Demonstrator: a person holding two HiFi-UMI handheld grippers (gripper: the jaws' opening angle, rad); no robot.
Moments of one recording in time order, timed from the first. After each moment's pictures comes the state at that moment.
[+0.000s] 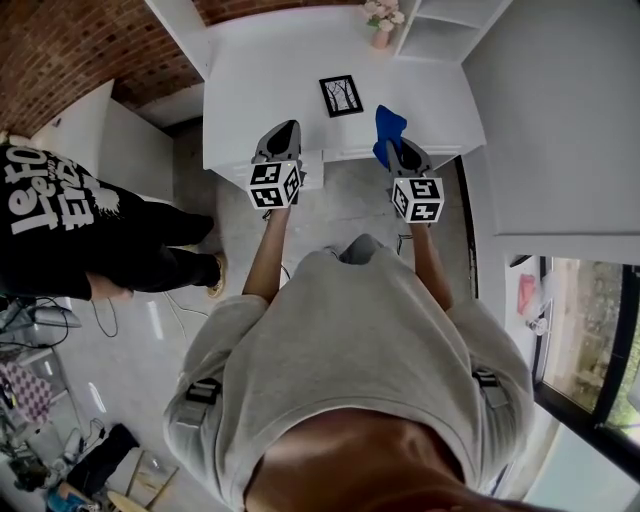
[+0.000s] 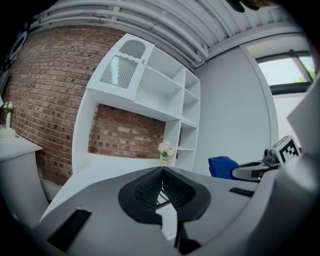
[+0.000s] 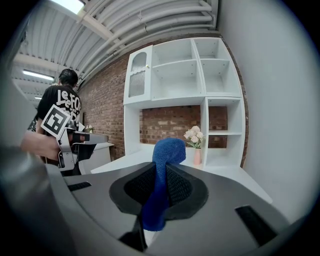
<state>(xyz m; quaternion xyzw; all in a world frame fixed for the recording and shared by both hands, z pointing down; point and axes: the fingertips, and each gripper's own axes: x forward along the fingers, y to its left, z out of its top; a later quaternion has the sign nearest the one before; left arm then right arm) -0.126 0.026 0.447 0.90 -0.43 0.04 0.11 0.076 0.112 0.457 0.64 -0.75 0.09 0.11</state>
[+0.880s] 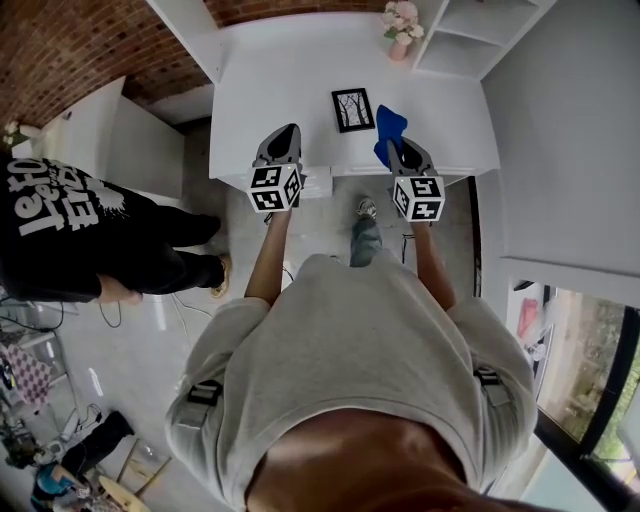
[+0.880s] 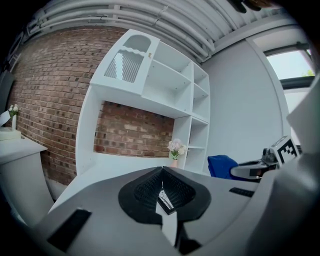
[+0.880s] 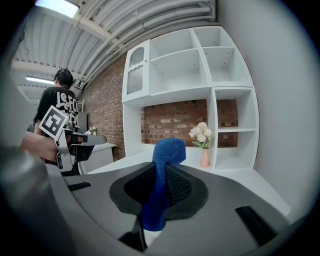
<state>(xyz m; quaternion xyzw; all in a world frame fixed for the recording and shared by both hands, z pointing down) -0.125 -0.031 0.465 0.88 -0.46 0.05 0.11 0.085 0.035 0.478 0.61 -0.78 0.10 0.11</state>
